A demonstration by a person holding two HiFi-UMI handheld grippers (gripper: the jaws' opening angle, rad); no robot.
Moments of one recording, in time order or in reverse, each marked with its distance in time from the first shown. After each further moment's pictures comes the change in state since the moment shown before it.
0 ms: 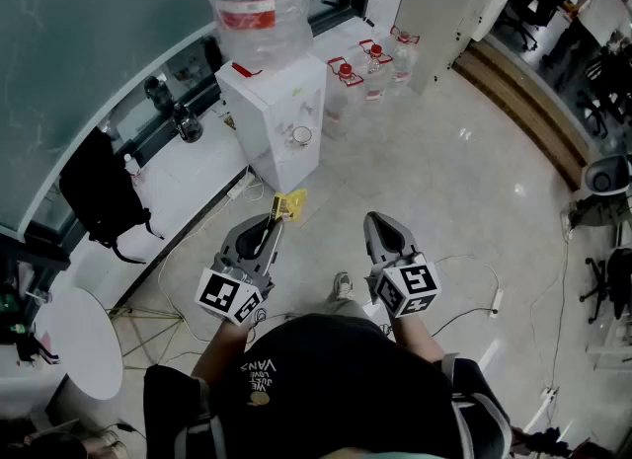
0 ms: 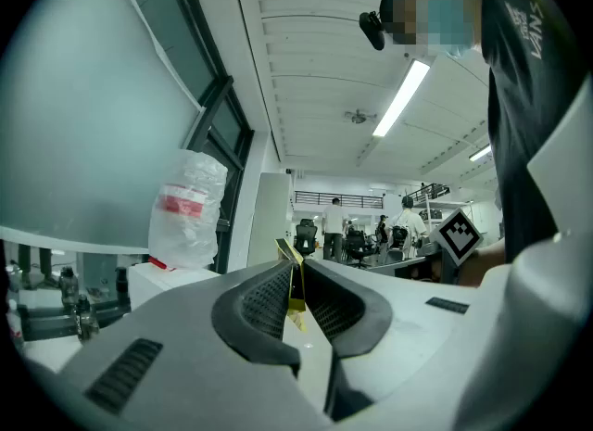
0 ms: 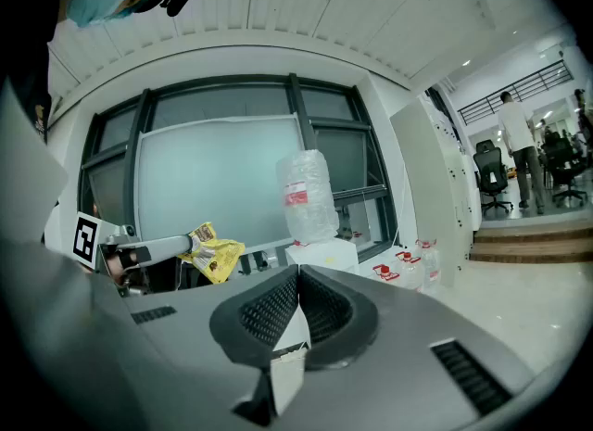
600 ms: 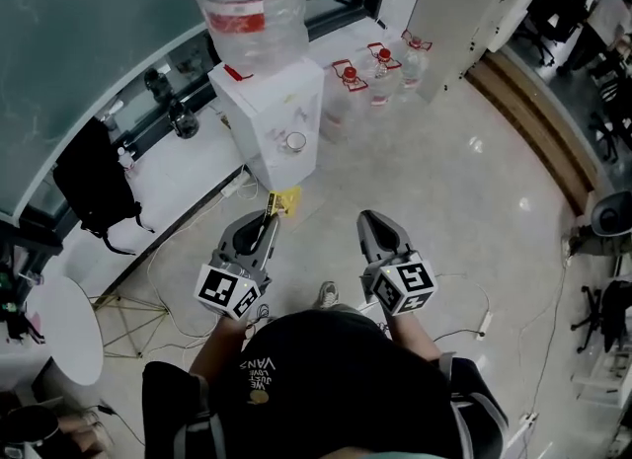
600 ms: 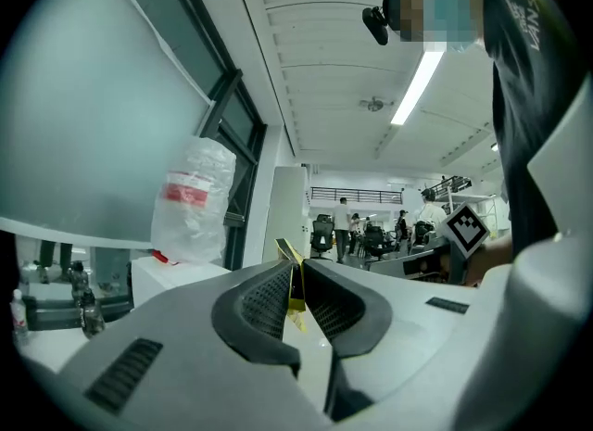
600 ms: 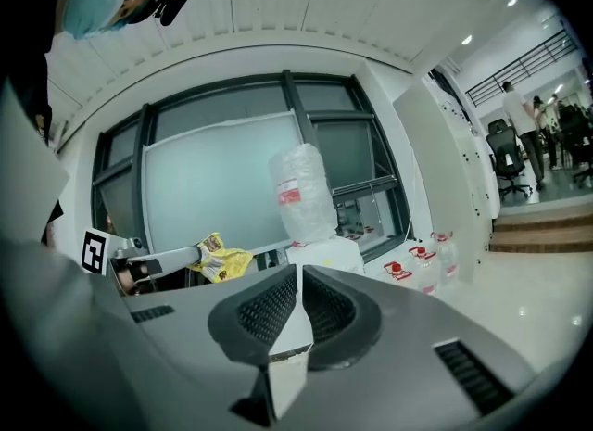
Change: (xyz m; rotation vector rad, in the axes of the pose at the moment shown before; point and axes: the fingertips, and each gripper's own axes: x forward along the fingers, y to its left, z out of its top) left arm 0.095 0.013 -0.027 -0.011 0.019 0.114; right arm 0.051 -0.087 0.010 0.047 0.019 0.107
